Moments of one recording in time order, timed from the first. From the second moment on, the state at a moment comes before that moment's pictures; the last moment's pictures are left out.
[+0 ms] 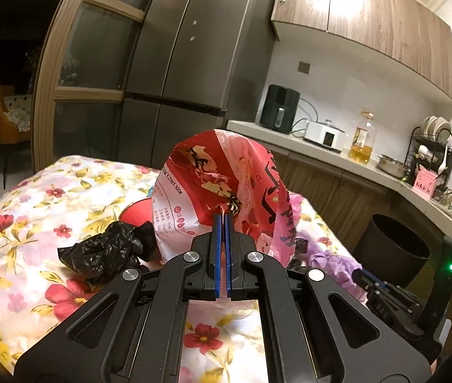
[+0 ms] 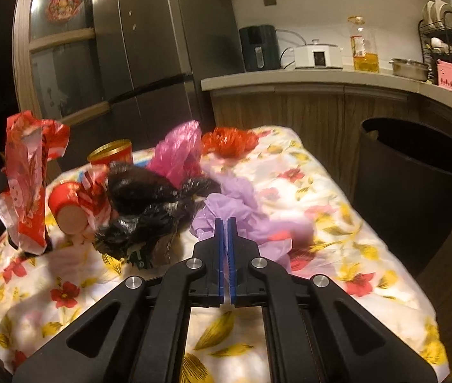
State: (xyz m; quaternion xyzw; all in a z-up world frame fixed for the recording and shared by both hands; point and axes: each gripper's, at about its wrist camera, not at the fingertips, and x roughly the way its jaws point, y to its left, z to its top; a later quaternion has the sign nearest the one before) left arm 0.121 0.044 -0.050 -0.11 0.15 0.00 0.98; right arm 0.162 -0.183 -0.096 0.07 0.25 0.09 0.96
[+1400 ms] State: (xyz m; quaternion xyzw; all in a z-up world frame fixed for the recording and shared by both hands) left arm 0.171 -0.121 0.001 -0.06 0.12 -0.16 0.98; right arm 0.134 -0.304 -0.011 0.09 0.15 0.02 0.98
